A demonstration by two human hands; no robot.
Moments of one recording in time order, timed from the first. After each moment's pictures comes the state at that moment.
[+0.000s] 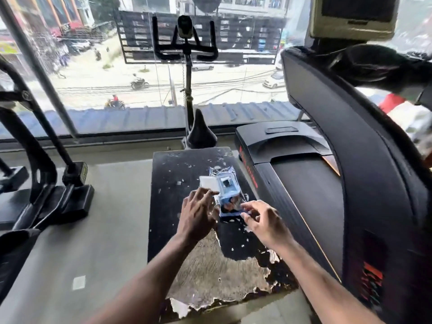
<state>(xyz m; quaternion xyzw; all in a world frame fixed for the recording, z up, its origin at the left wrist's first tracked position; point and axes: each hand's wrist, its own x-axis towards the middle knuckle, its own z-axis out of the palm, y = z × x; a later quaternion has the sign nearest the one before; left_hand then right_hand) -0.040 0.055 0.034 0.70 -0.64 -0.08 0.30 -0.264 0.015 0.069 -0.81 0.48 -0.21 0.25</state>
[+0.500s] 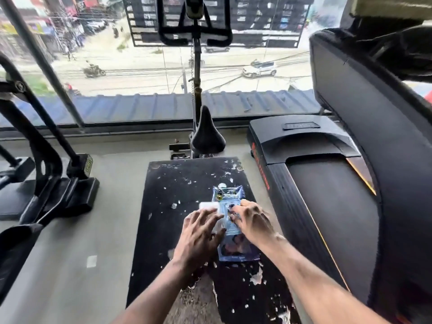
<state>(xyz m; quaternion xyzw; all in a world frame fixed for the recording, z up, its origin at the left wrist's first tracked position) -0.021 -0.031 -0.030 0.69 -0.65 -0.07 0.30 -0.190 -0.142 0.015 -0.89 0.43 -0.10 0.12</state>
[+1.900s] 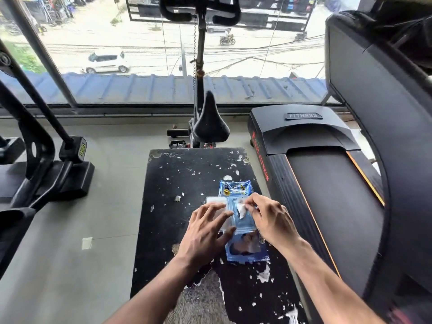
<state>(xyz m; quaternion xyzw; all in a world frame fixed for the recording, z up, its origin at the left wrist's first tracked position) -0.018 -0.029 -0.031 0.67 -0.67 -0.07 0.30 -0.204 -0.130 0.047 -0.88 0.41 -0.19 0.17</state>
